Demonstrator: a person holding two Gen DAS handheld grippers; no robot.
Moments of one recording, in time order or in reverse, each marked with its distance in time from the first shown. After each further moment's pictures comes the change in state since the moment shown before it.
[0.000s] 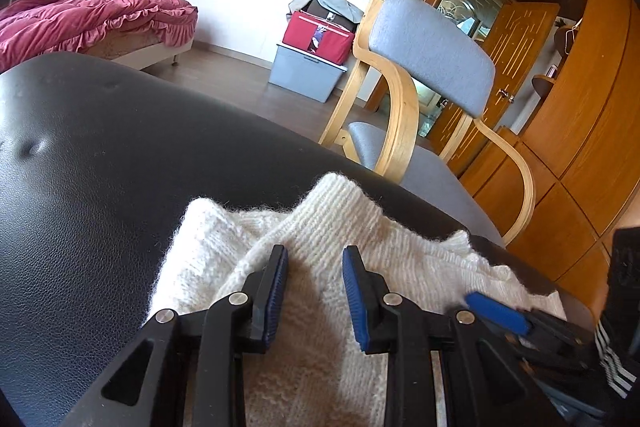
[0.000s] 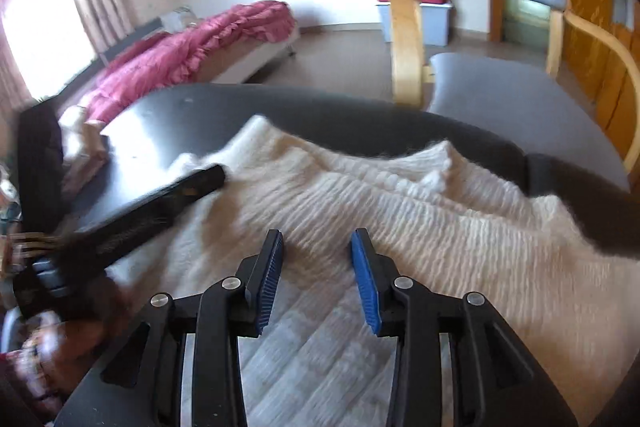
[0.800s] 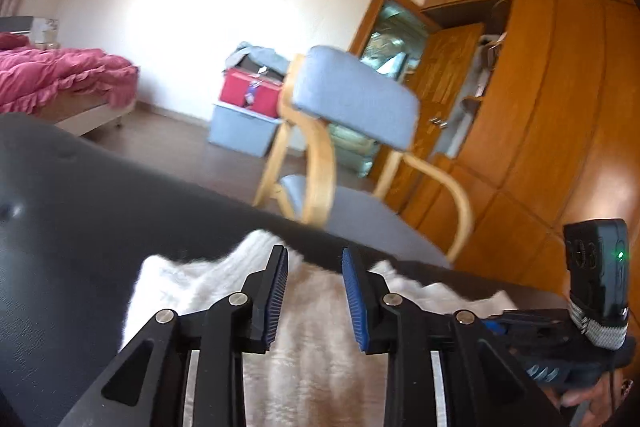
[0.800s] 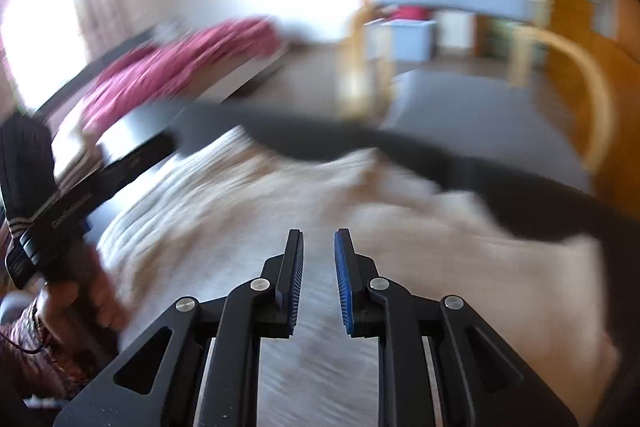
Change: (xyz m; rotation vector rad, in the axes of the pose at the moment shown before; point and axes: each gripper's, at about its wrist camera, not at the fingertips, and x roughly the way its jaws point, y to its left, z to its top) left arm -0.041 -0.022 -0.006 0.113 -0.175 -0.184; right arm -0.041 -0.023 -0.001 -0.056 0.002 -0.009
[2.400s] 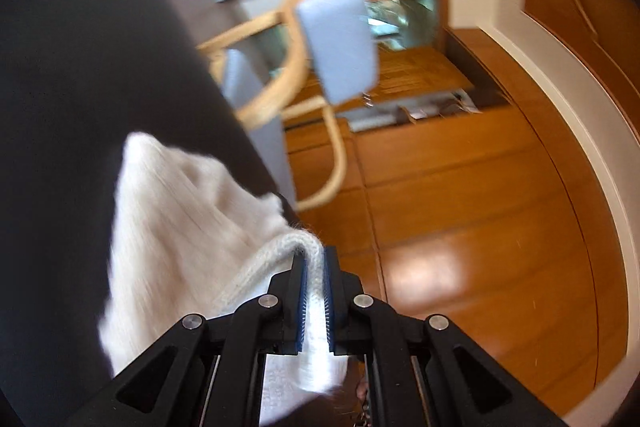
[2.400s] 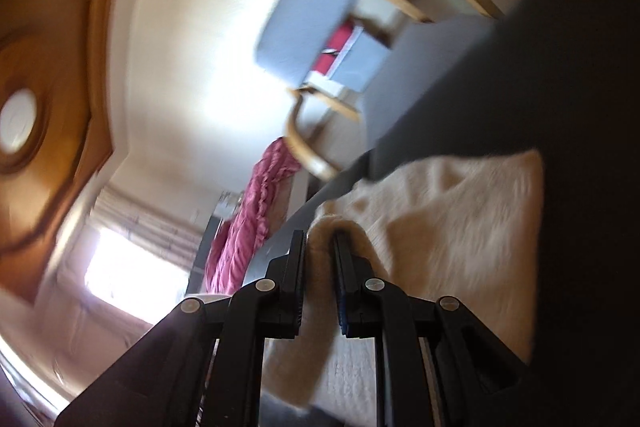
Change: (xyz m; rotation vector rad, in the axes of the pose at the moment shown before) left arm -0.009 0.134 0.027 -0.699 0.417 -0.561; right arm -0.141 -0.207 -0.130 0.936 -0.328 0.424
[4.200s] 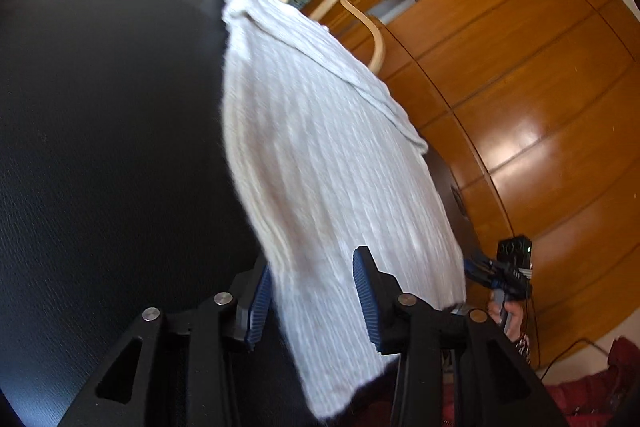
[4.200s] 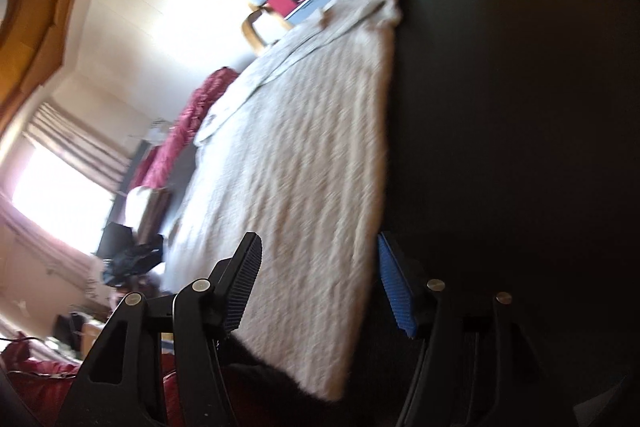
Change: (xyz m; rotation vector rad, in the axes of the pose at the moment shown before) left arm -0.103 0.013 -0.216 0.458 0.272 0.324; right arm -0.134 -0.009 -0.224 -0.253 0.180 -0.258
